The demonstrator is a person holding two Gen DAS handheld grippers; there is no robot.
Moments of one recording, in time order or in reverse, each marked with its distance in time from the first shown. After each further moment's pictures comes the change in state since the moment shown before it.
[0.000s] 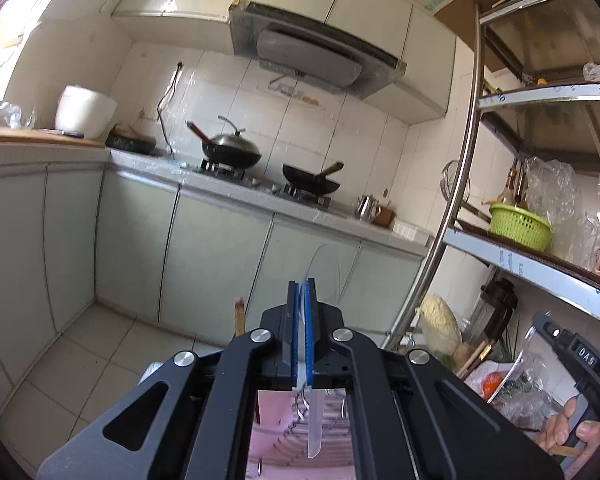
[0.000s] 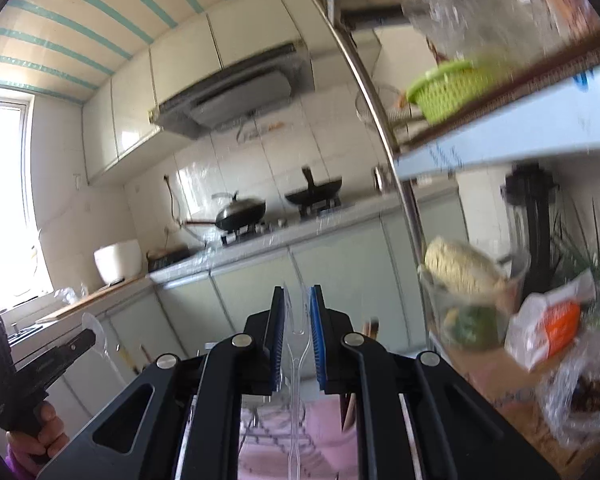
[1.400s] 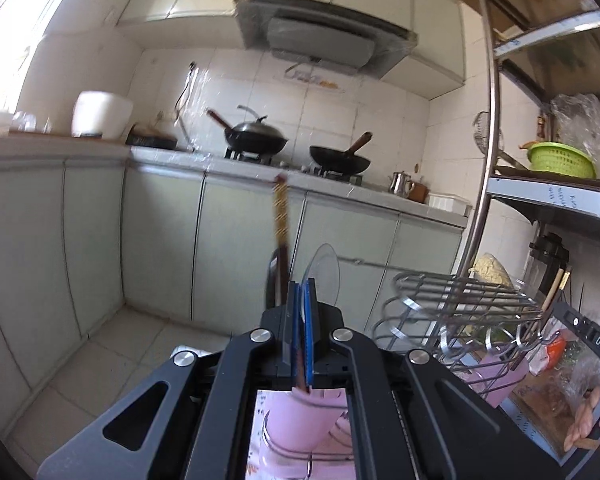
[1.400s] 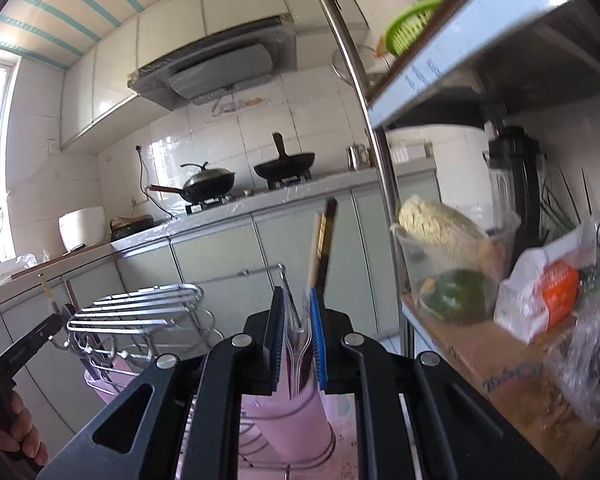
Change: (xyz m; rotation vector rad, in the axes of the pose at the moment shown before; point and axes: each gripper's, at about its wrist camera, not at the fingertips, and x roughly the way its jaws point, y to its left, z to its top) left arm 0.046 0.025 -0.088 0.068 0.024 0.122; right arm 0.057 -0.037 -0.093 -0.046 0.074 -0.104
